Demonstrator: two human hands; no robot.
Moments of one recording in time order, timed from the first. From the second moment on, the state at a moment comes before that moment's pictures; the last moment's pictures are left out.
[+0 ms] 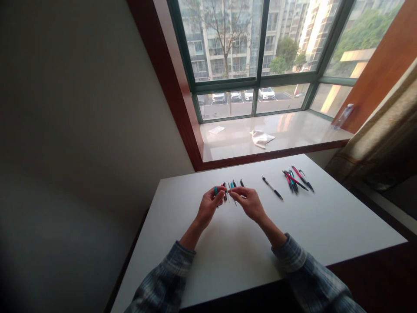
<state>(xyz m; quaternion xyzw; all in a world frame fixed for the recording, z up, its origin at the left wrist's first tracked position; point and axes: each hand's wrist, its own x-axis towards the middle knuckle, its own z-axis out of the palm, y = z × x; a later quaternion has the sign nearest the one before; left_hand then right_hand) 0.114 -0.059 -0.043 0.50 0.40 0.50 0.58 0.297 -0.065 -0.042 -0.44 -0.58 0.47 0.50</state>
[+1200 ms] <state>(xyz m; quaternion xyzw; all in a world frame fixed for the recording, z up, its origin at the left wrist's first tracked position) 0.111 -0.055 -0.048 0.47 0.43 0.53 0.56 0.397 -0.101 -0.076 -0.41 -0.85 0.24 0.23</state>
